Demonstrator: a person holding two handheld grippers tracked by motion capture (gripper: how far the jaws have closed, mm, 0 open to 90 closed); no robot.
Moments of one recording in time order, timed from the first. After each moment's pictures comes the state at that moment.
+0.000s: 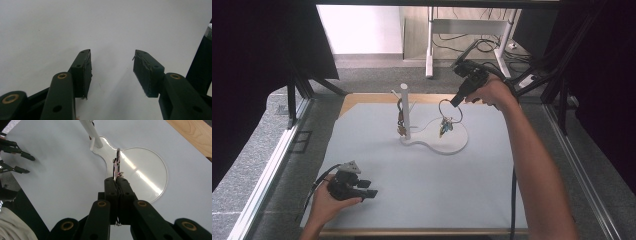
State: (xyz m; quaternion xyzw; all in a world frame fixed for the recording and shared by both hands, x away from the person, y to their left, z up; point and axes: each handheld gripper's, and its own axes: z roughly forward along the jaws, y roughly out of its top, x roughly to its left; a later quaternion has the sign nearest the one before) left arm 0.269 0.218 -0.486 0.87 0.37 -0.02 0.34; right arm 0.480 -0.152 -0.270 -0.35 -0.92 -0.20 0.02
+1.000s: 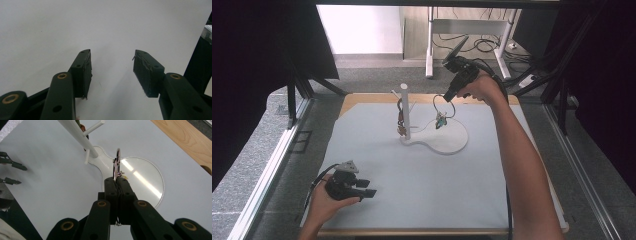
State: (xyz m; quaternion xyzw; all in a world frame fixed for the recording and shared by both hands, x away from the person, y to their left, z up) left arm 0.268 0.222 -0.484 0.87 0.36 -0.02 0.35; right arm 0.501 -0.132 -0.274 -0.36 -0.91 -0.20 0.01
